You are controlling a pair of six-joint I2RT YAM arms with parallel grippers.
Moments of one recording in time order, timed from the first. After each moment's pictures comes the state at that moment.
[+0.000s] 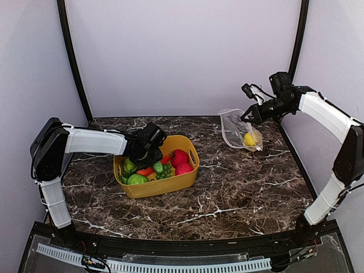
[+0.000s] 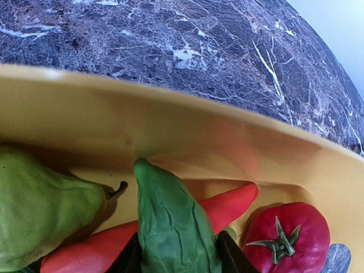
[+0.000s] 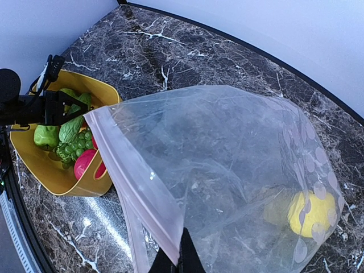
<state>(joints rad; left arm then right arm) -0.75 1.87 1.26 -0.42 -0.39 -1.21 0.24 1.61 1.53 -0.79 -0.57 -0.26</state>
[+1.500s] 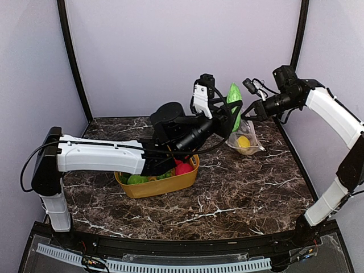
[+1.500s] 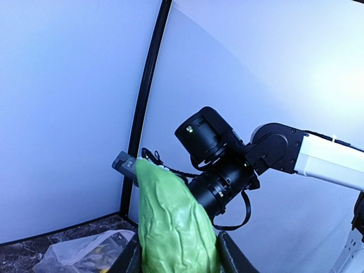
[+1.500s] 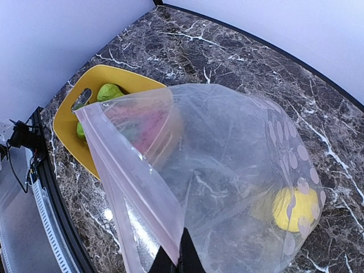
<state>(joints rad) -1.18 1.85 1.48 0.67 -0.25 -0.16 0.27 1.54 1.60 -0.95 -0.67 -0.25</state>
